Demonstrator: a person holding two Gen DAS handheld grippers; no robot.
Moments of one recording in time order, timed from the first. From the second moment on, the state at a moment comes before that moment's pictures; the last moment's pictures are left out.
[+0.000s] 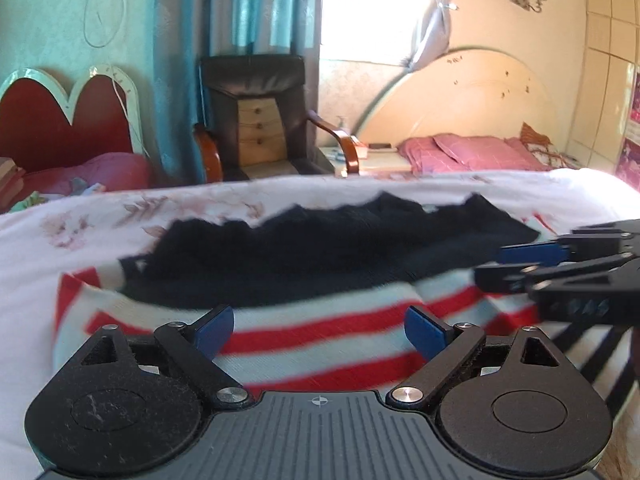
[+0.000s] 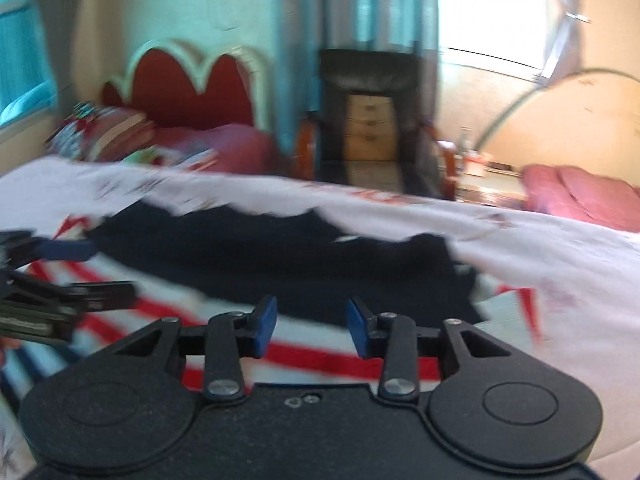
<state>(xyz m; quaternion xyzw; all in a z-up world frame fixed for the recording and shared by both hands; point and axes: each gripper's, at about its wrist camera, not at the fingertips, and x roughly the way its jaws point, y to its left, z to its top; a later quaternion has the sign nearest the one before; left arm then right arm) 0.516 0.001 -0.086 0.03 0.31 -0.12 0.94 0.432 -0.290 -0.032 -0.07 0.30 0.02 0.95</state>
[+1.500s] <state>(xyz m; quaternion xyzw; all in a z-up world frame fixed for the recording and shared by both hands) 0.393 0.071 -0.082 0.03 0.29 -0.05 0.95 0.306 -0.304 -0.037 -0.05 0.32 -0.04 0.94</state>
